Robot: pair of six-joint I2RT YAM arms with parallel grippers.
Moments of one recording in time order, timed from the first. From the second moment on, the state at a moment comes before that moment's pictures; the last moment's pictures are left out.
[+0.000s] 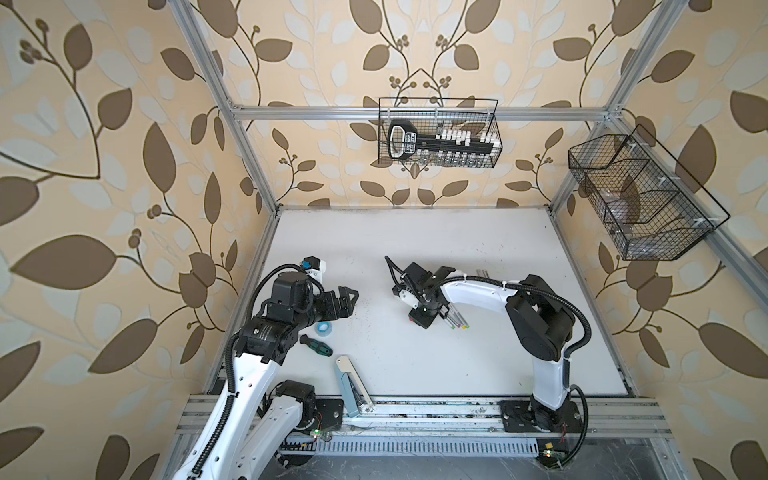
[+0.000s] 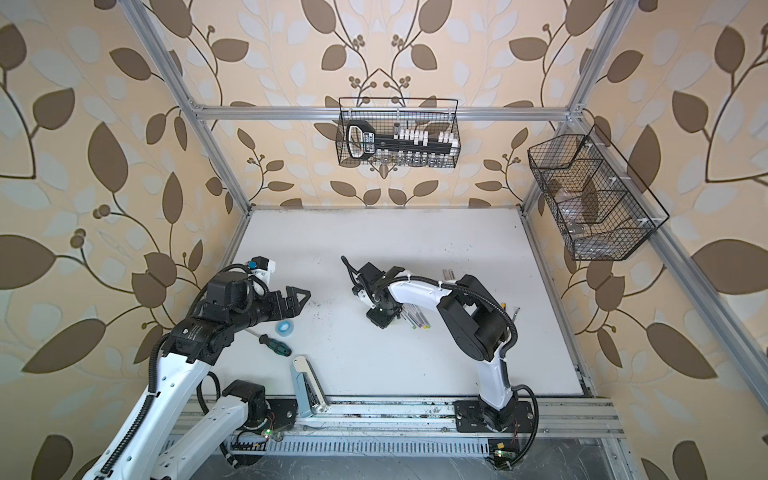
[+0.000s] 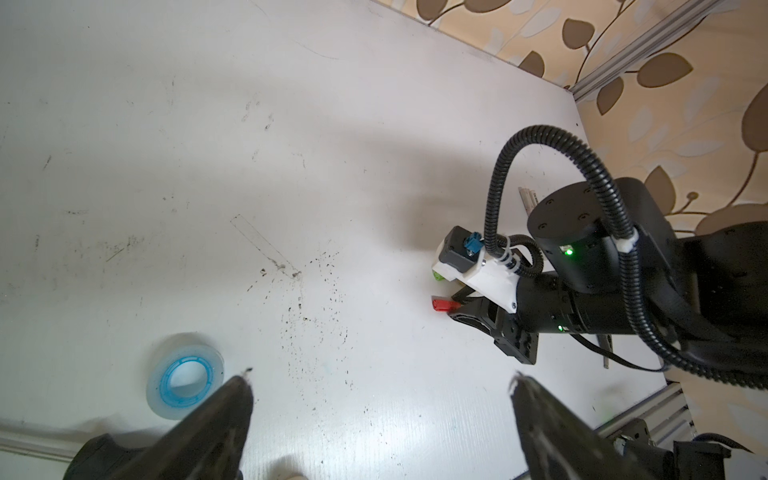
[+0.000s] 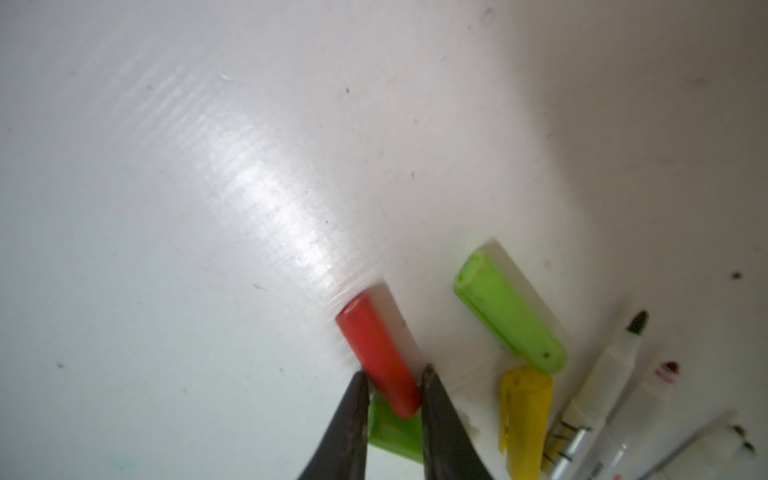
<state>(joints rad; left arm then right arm) -0.17 0.73 0.81 -0.77 0.29 -0.39 0.79 1.98 1.35 -0.77 -0.04 -0.13</state>
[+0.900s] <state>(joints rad) -0.17 0.69 0.78 -0.65 0.63 -0.42 0.85 1.54 1.07 -0.23 -0.43 0.28</state>
